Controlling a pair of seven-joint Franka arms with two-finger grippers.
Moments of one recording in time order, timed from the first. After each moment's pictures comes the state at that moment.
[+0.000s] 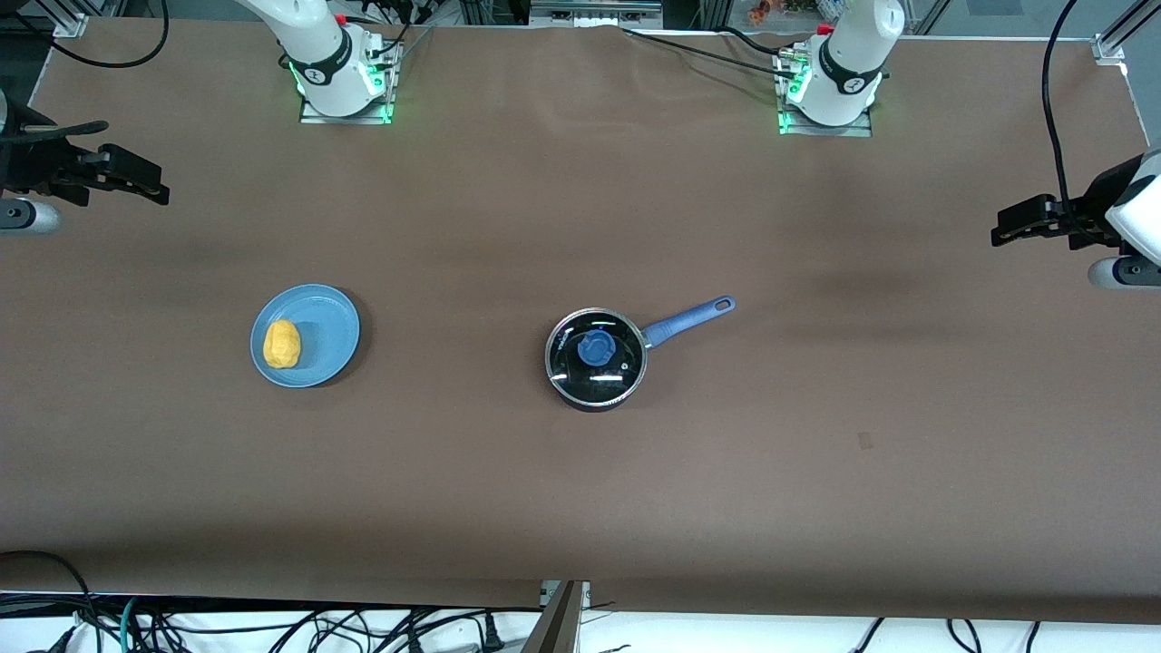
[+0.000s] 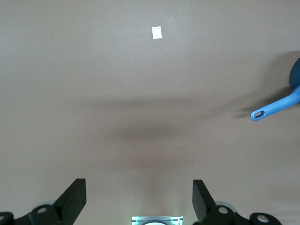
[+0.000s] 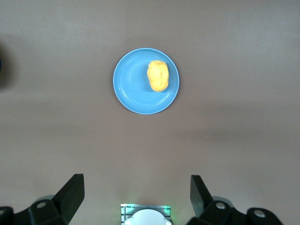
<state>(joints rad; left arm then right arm) 0.06 0.14 -0.02 -1.46 -0.01 1.42 0.04 0.24 0.06 -0.23 -1.49 0.01 1.40 -0.02</state>
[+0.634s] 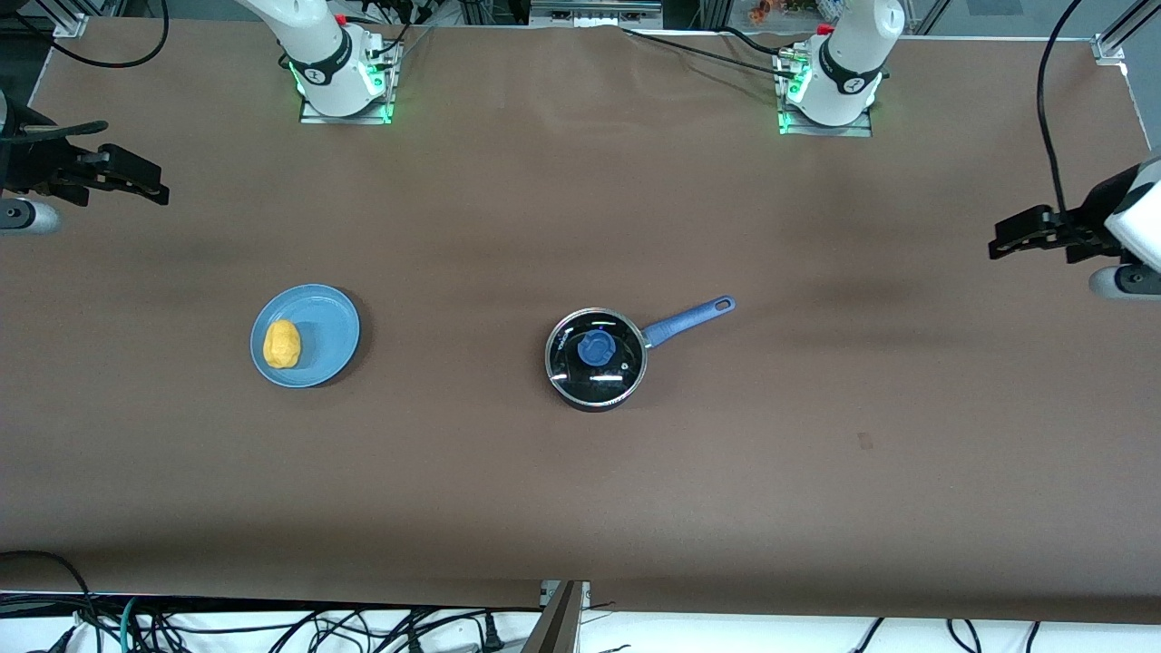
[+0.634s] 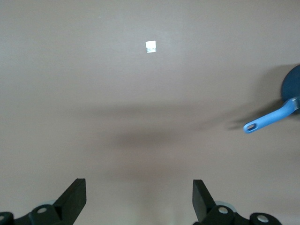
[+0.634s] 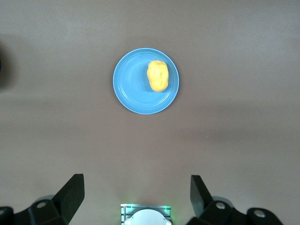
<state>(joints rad) 0.05 0.17 -0.05 -1.46 -0.04 1.49 -0.02 0.24 0.06 -0.23 -1.49 0.01 1.40 -0.02</state>
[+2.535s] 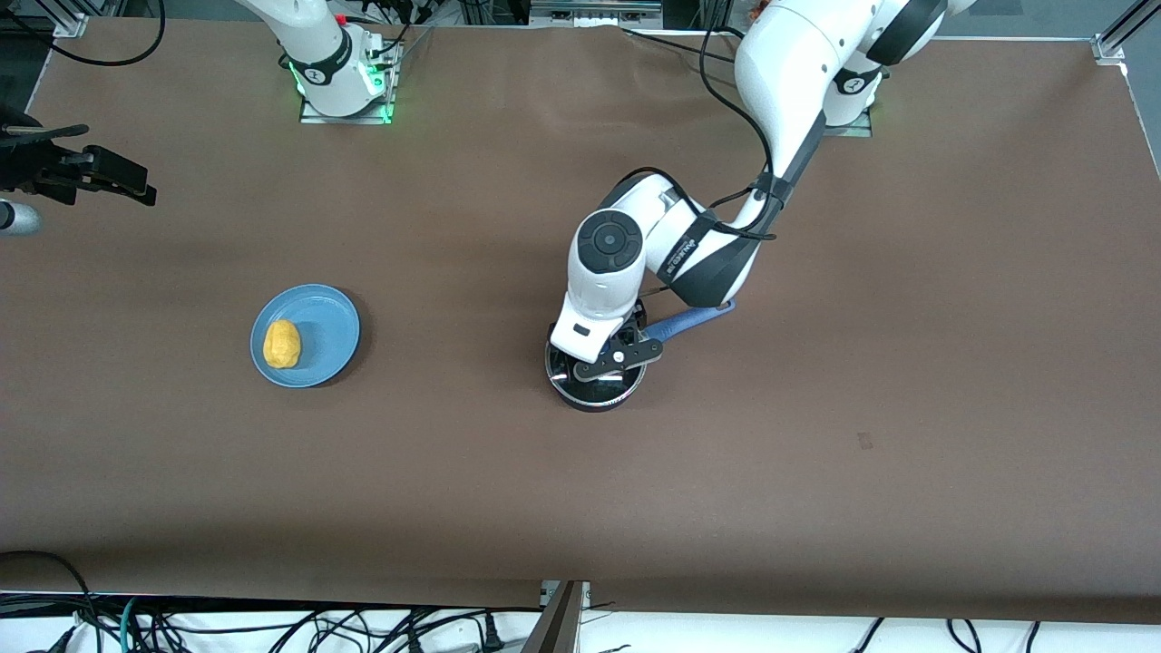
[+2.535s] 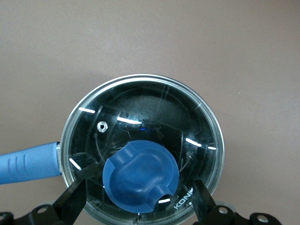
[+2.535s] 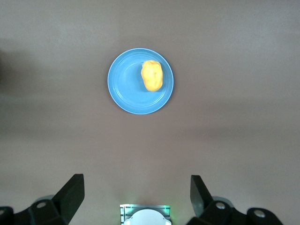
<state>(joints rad) -0.60 0.87 -0.14 -1.12 0.08 2.00 -1.06 0.23 0.06 -0.26 -1.49 0.01 1.40 -0.02</state>
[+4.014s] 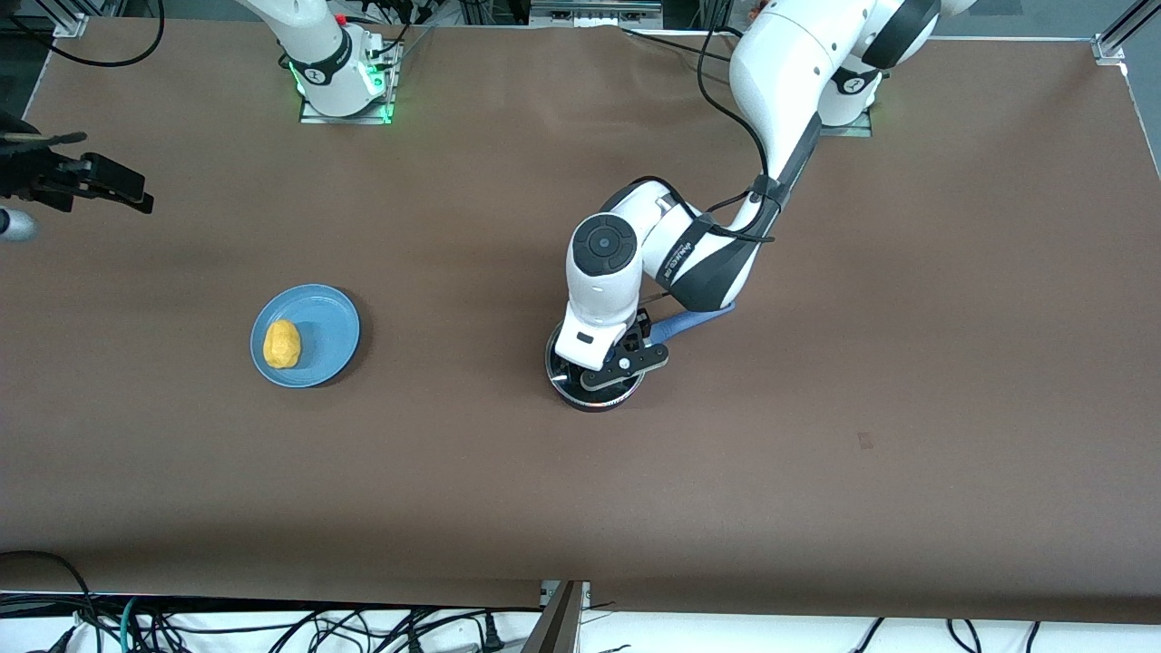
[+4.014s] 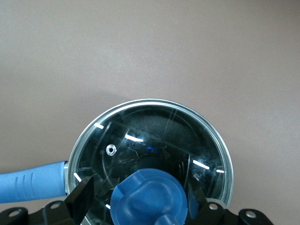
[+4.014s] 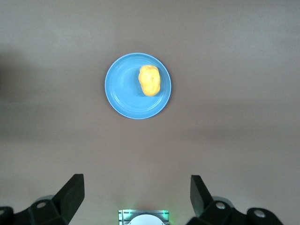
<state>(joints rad) -0.62 0.89 -0.09 -1.09 0.11 2.01 -1.11 0.23 0.08 -0.26 -1.50 0.01 1.43 -0.02</state>
